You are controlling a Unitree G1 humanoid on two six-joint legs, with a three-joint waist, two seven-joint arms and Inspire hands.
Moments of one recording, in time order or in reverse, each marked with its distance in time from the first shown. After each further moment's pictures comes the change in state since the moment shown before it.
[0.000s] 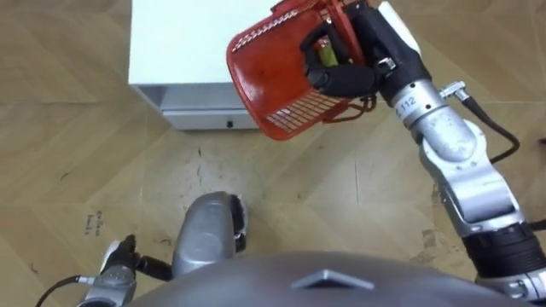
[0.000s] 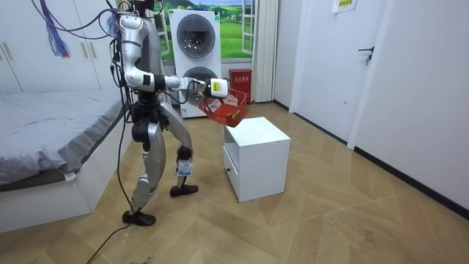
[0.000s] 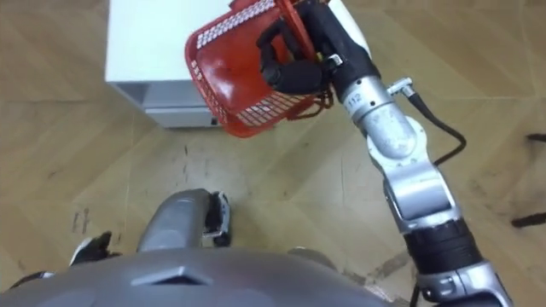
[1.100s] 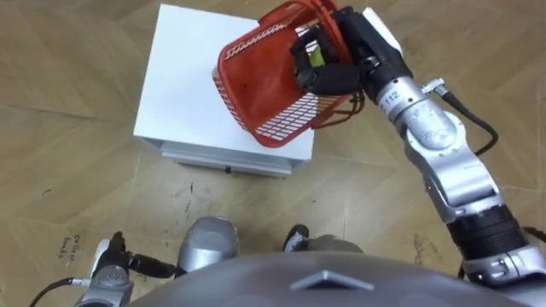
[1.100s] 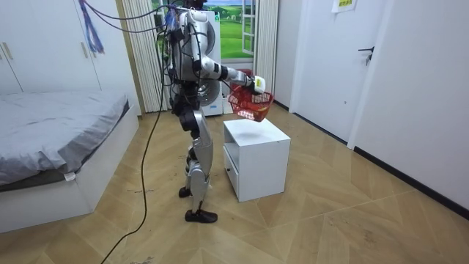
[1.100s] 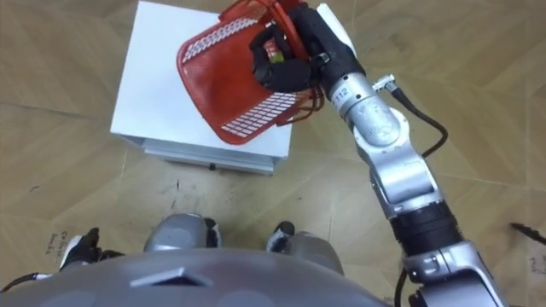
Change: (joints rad) left arm -0.006 -0.001 0.033 0.039 0.018 -0.012 0.079; right arm -0.090 0.024 0.027 0.180 0.041 0.041 -0.022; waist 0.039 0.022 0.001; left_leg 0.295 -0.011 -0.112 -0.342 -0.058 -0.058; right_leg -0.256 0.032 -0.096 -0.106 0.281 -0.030
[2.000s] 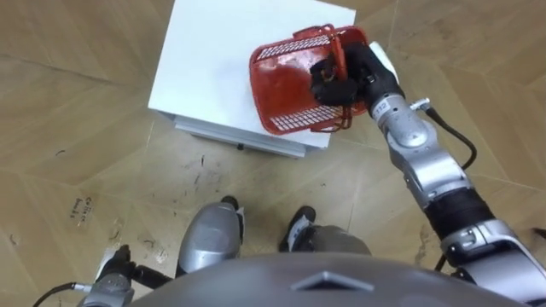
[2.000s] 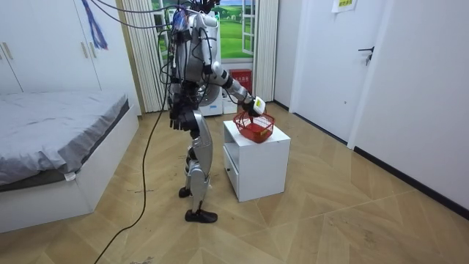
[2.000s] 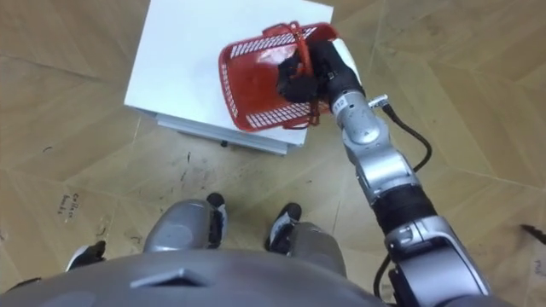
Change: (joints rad) left arm 0.013 0.005 -0.051 0.004 0.018 0.053 -0.045; right arm -0.136 0.077 0.042 0.395 -0.018 -0.020 -0.151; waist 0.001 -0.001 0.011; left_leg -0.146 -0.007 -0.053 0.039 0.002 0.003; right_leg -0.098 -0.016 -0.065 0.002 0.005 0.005
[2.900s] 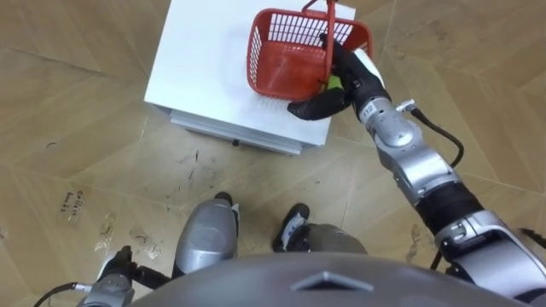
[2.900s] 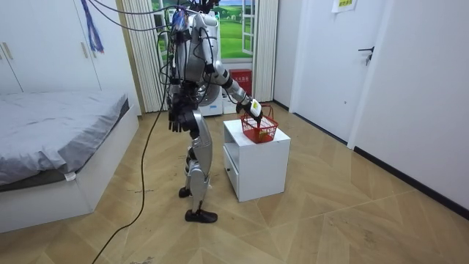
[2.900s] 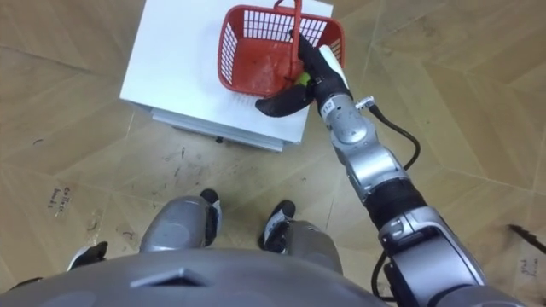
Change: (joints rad) left arm -0.005 0.003 -0.016 -0.002 -0.018 0.004 -0.010; right arm -0.023 0.009 0.076 0.062 0.022 0.000 -0.004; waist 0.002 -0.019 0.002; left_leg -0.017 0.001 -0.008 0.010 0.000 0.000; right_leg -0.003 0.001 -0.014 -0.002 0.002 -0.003
